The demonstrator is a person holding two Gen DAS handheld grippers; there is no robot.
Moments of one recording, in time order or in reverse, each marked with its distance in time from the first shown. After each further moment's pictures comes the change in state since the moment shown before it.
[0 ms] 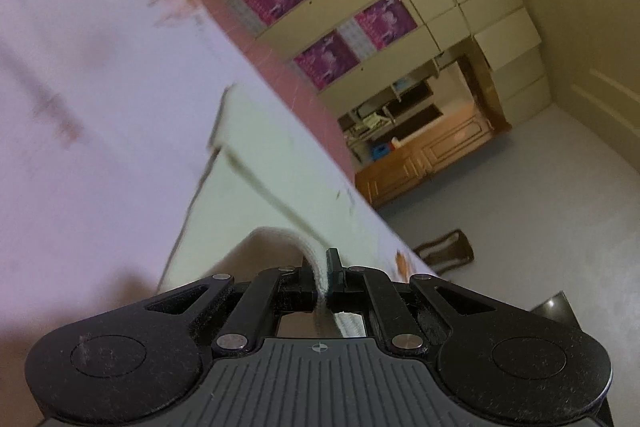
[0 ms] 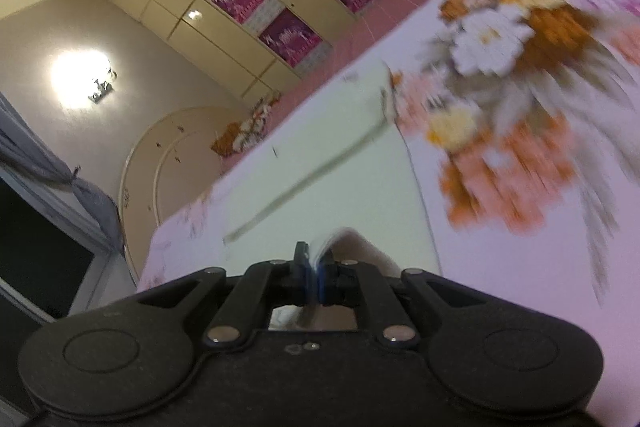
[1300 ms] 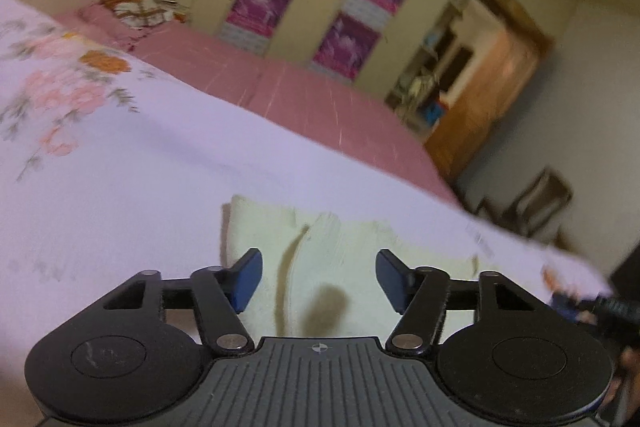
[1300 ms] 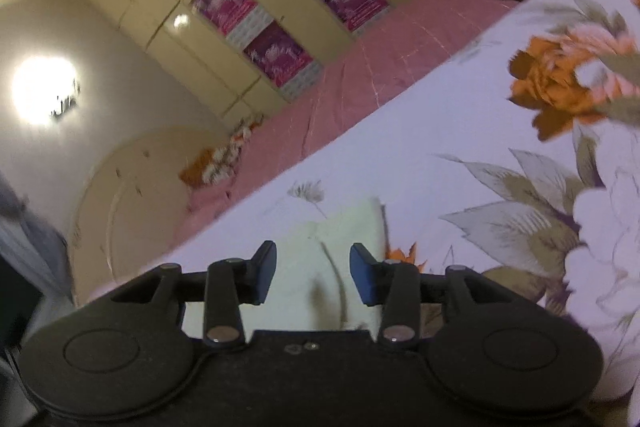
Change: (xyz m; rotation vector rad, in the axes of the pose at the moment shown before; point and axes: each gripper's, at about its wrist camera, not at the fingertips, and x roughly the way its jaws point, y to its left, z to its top) left arm 0.252 0.029 0.139 0.392 0.059 0.235; right arm 0.219 -0.066 0.152 -0.142 0.001 -0.063
